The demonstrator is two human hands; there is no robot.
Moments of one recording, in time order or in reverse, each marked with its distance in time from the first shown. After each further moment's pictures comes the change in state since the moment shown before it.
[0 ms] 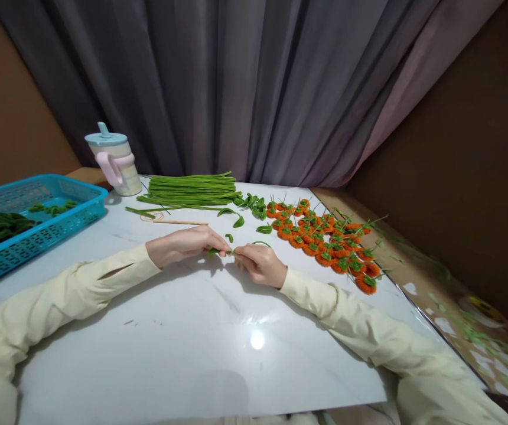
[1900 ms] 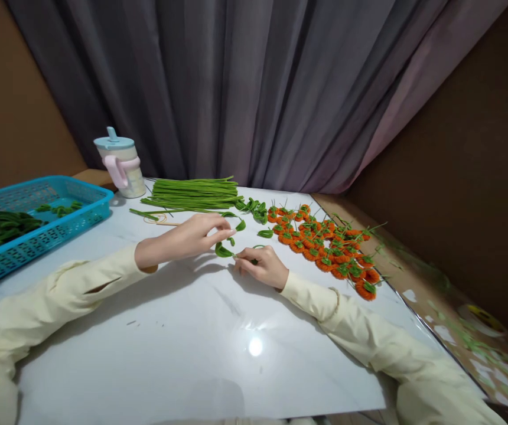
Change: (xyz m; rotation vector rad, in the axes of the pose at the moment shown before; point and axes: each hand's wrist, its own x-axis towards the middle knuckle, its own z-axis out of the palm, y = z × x) left_hand -0.020 0.025 -0.001 0.673 0.377 0.332; right_hand 0.003 -0.003 -0.004 0.059 -0.007 0.128
